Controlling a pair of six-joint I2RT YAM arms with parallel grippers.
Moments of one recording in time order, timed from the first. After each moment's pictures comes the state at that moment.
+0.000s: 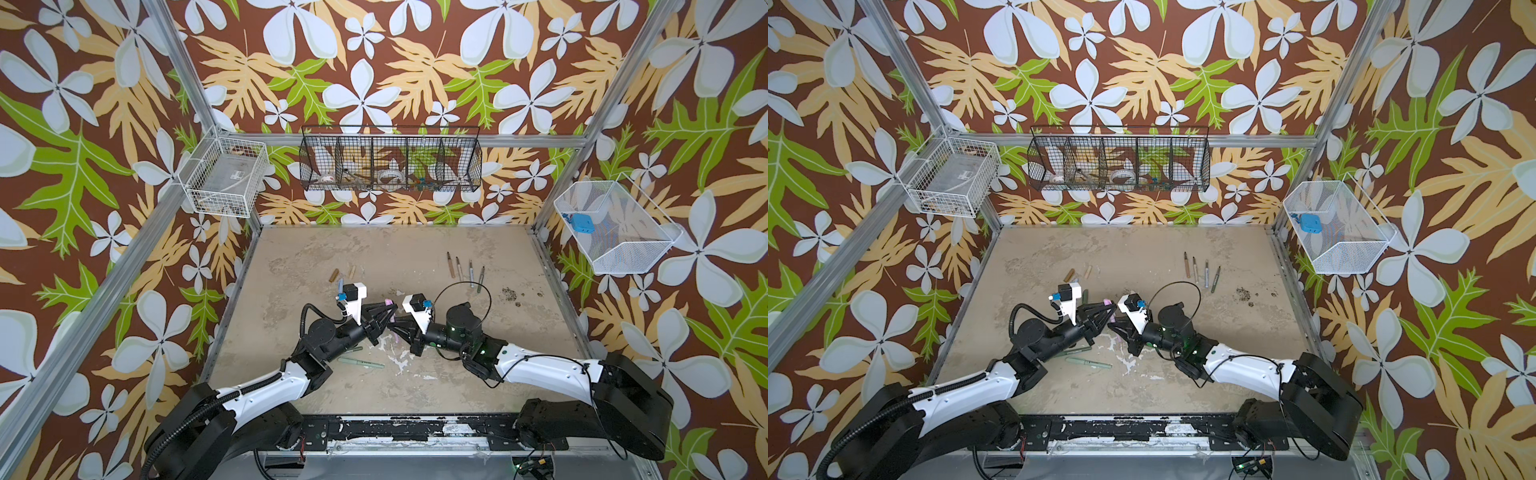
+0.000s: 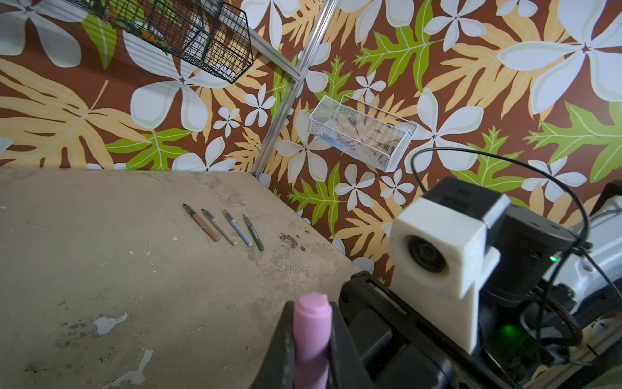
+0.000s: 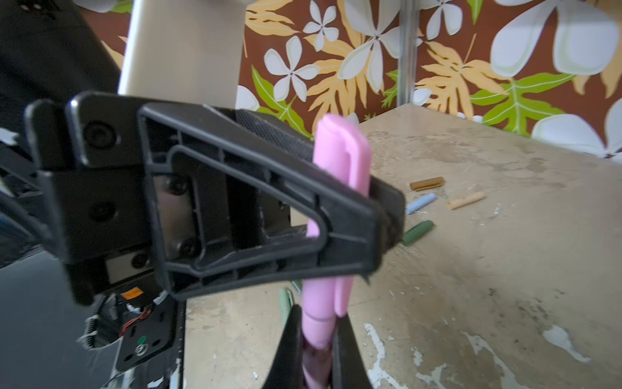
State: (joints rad) left arm -0.68 1.09 0.32 0.90 0.22 -0.53; right arm 0.89 1.30 0.57 0.54 -0.26 0.12
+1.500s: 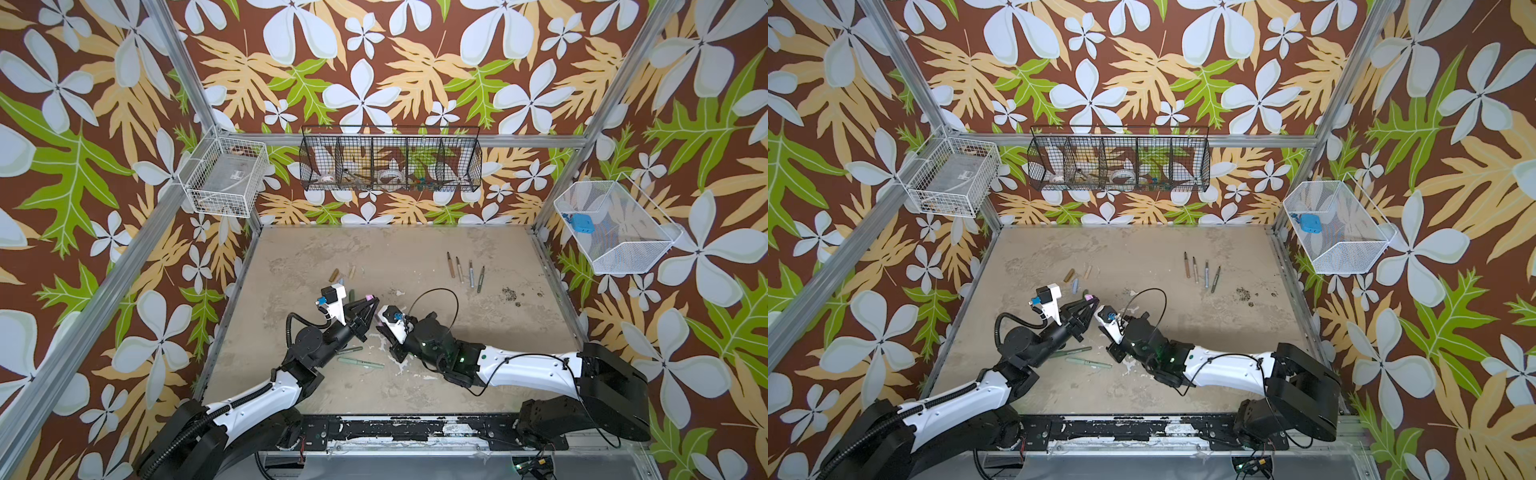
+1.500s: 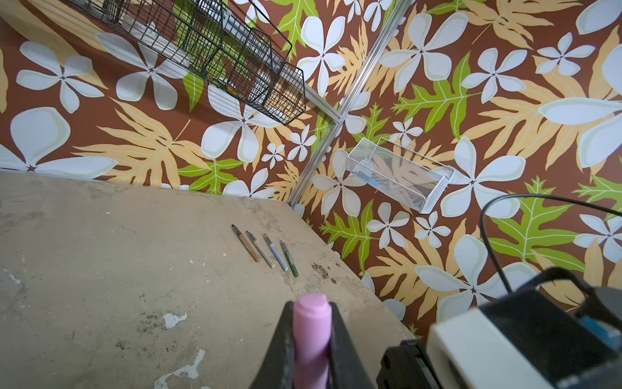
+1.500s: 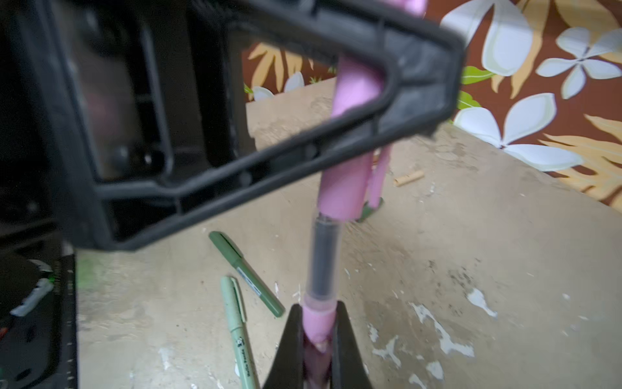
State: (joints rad) left arm -0.63 1.00 0.23 0.95 0.11 -0.56; right arm 1.11 1.43 0.72 0.35 0.22 0.00
